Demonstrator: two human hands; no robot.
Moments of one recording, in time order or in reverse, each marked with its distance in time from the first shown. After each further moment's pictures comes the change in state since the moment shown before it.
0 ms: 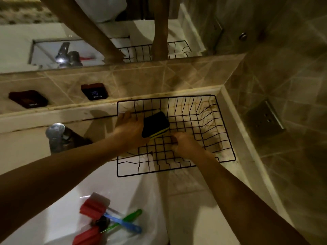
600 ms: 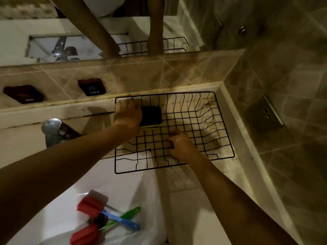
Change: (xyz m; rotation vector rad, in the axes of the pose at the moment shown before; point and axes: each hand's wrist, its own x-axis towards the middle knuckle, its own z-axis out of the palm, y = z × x) left_hand 0.014 0.011 -0.016 0.211 0.009 -0.105; right_hand -0.011 -0.004 0.014 -0.163 -0.025 -0.014
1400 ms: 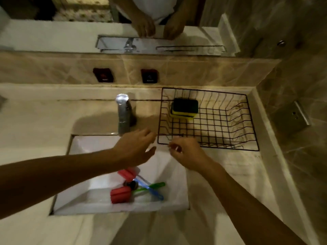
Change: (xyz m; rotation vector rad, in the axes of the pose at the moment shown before) left_hand -0.222 -0.068 -0.001 -0.435 0.130 0.266; right_hand -0.107 -0.124 0.010 0.185 0.043 -0.311
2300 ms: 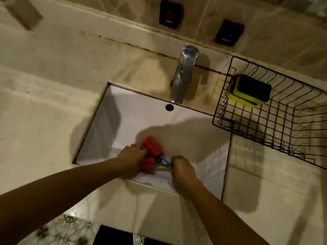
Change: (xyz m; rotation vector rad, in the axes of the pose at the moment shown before) left_hand -0.146 -0.078 0.186 -0.192 -0.458 -0.434; right_hand -0.005 0.005 0.227 -0.372 -0.418 0.216
